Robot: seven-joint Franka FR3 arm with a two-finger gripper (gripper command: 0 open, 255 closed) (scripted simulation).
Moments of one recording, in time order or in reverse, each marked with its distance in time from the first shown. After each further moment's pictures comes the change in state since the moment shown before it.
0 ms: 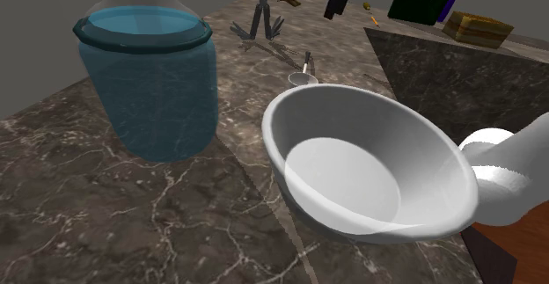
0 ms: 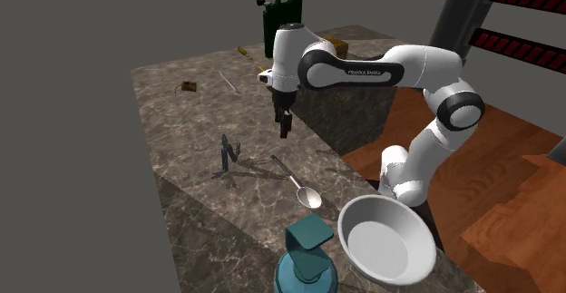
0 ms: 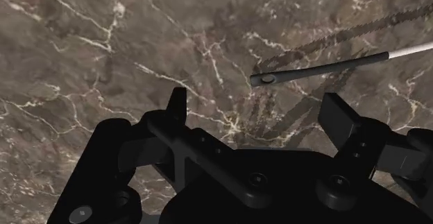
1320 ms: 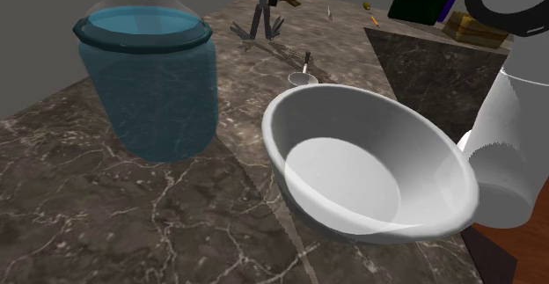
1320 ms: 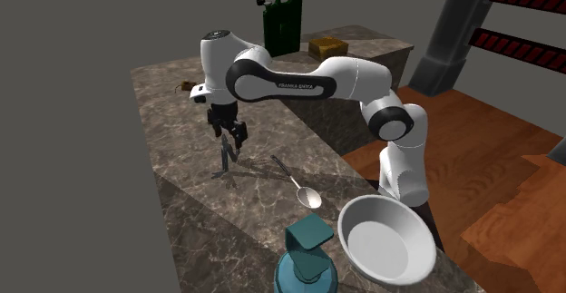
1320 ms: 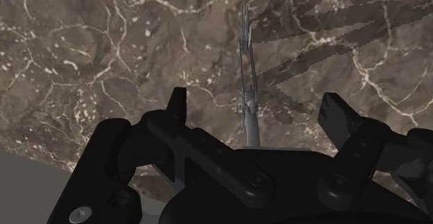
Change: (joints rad) arm 0.093 0.592 0.032 0.693 0.016 -0.141 -0.589
